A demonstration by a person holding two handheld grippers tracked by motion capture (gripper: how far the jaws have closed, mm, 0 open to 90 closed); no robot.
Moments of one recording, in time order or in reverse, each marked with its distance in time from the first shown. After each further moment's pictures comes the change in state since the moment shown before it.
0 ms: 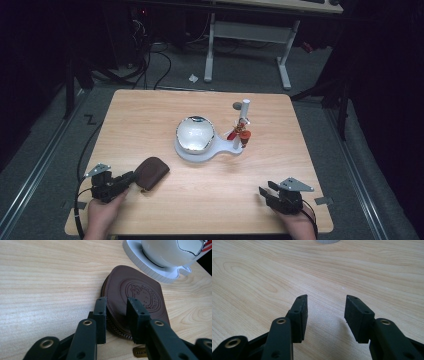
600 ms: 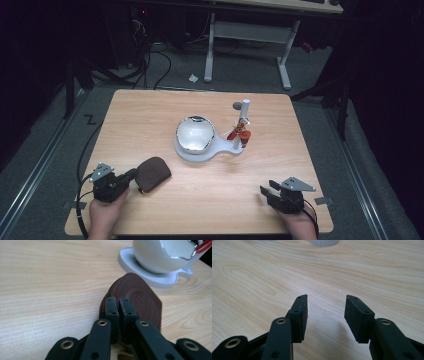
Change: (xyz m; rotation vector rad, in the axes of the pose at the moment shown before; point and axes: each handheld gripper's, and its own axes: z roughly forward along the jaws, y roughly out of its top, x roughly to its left) left arm -0.024 0.005 -0.008 -0.088 0.060 0.149; right arm -0.003 0.001 -0.002 -0.012 -0.007 0.007
